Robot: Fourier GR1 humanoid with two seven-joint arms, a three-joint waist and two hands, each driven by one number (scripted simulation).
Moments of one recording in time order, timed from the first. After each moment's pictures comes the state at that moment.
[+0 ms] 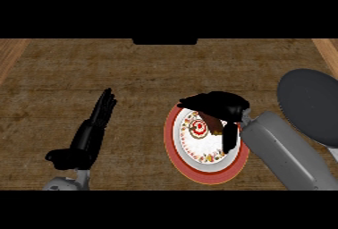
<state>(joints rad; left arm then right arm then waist) -0.07 0.21 -0.28 -1.55 0.17 0.18 -0.13 -0.65 -0.35 0.55 -1.21 0.56 0.56 -0.15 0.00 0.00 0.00</state>
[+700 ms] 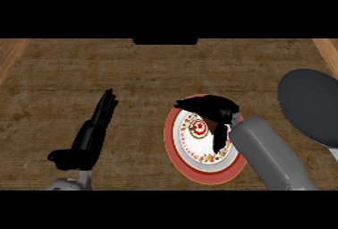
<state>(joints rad) -0.05 0.15 -0.24 -1.56 0.11 0.14 -0.11 -0.62 -0.21 0.44 -1.04 0.75 0.50 -0.25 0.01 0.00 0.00</state>
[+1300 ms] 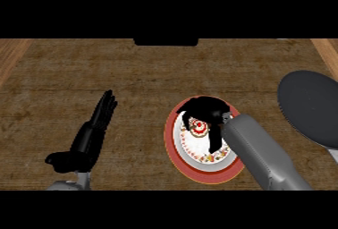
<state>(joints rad) -0.03 0.13 -0.22 -1.58 0.09 0.10 -0.11 -0.69 -0.16 0.48 -0.87 0.94 0.40 -0.37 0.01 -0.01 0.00</state>
